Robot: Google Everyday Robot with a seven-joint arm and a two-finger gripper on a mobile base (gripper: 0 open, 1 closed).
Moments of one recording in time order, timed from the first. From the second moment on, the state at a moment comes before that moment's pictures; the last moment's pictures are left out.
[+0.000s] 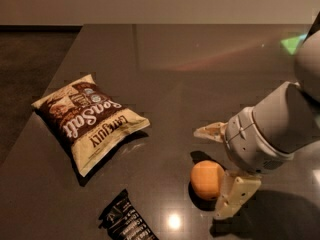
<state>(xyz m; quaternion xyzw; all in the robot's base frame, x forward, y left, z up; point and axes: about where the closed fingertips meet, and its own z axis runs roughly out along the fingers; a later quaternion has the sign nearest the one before) 0.346 -0.097 0.855 -0.73 0.64 0.13 0.20</state>
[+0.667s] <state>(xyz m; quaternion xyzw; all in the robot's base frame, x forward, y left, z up) 0.344 -0.094 0.855 -0.72 0.64 0.18 0.20</state>
